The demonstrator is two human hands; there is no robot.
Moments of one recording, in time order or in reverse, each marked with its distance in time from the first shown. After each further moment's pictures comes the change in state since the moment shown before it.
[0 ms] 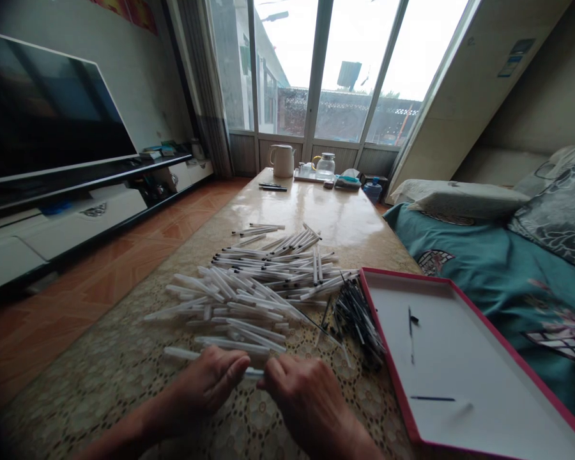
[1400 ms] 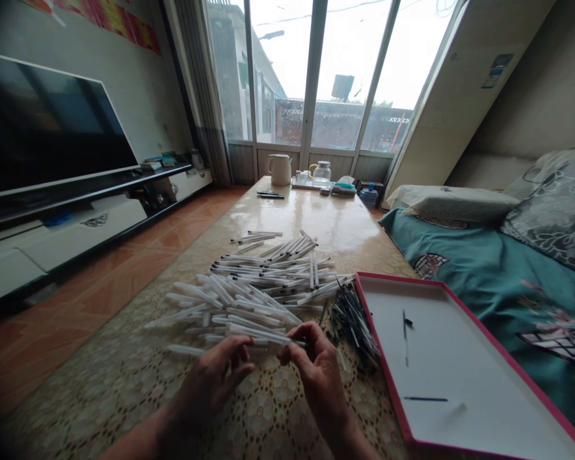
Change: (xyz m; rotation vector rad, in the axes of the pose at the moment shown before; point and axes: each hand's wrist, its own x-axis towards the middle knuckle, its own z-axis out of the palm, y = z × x) left_hand 0.001 -0.013 0.020 0.165 0.290 0.118; right_hand 0.006 0.007 0.006 1.261 0.478 0.593
